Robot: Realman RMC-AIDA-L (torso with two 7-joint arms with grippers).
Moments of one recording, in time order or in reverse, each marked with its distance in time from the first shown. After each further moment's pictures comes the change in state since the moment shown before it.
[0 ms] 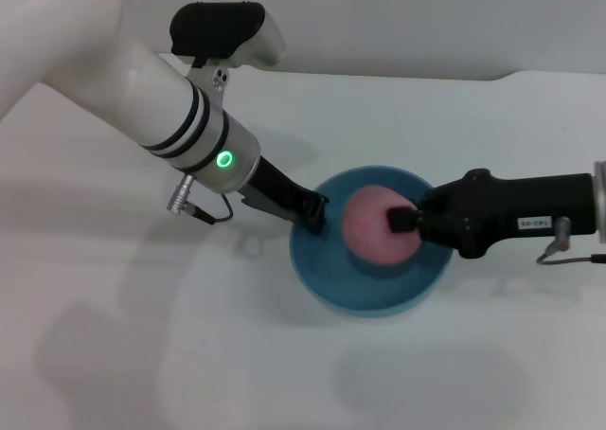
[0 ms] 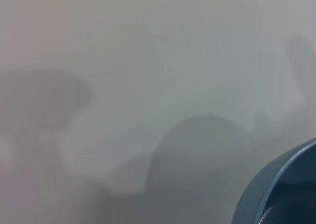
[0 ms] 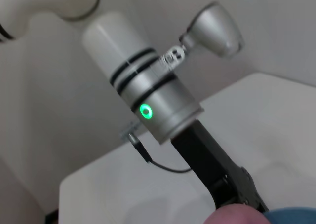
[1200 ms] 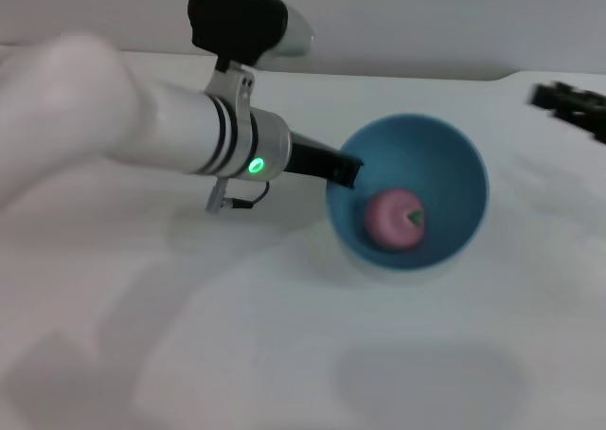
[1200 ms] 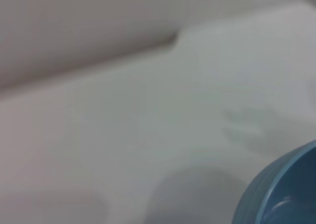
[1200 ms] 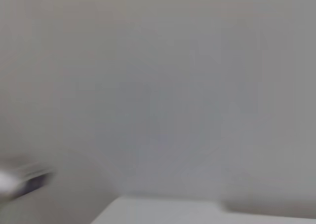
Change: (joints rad) left arm 0.173 0.010 0.289 0.197 -0.086 -0.424 0.052; right arm -0.128 -0.003 0.353 0.058 0.149 0.168 0.021
